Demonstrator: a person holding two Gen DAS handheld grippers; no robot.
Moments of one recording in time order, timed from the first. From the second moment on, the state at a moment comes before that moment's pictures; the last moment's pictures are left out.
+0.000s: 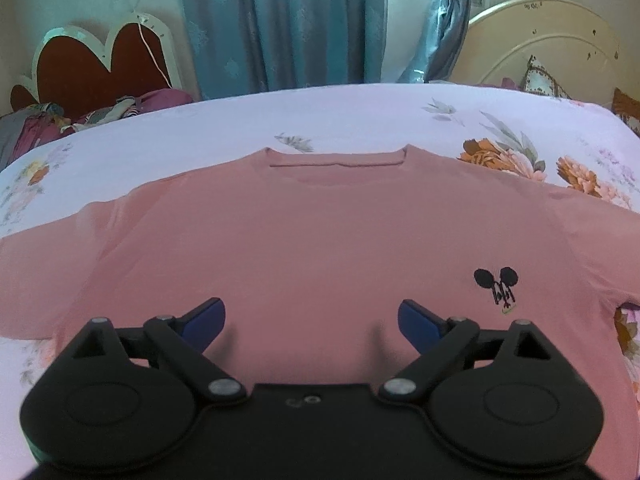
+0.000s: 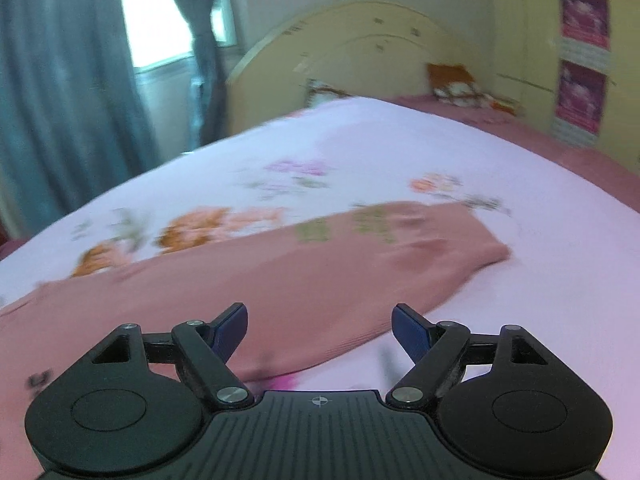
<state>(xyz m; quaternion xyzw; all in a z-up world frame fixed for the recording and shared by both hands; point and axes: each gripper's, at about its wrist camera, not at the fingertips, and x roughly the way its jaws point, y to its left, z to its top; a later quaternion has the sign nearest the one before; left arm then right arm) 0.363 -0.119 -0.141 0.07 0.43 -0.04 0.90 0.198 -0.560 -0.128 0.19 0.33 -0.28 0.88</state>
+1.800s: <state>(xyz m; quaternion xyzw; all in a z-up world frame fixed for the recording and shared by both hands) 0.390 -0.029 -0.144 0.01 0.44 -0.10 0.89 0.334 -0.250 -0.130 0.14 0.36 0.08 0.92</state>
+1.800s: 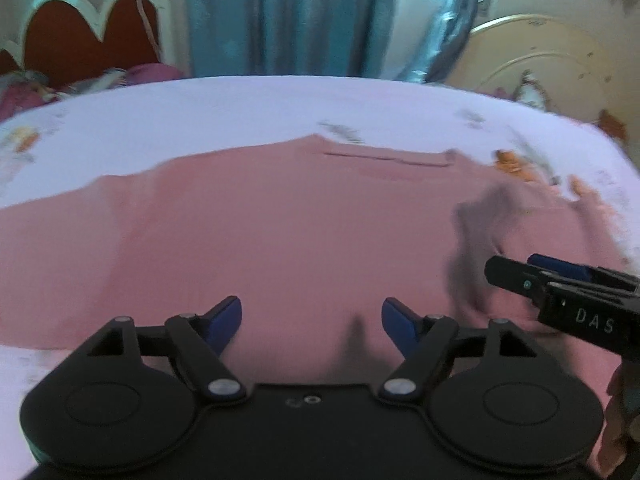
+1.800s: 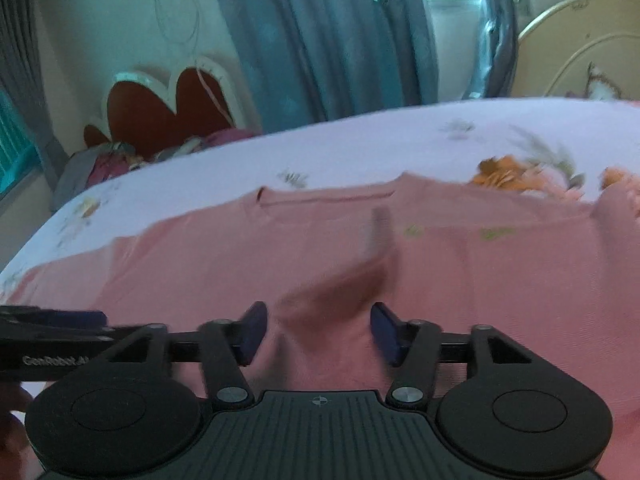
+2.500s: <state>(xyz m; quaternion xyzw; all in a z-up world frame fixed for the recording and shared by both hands) 0.397 -0.135 -0.188 0.02 0.41 -0.21 0.89 0.223 -0.388 -0.149 0.14 0.38 -0.13 0.90</state>
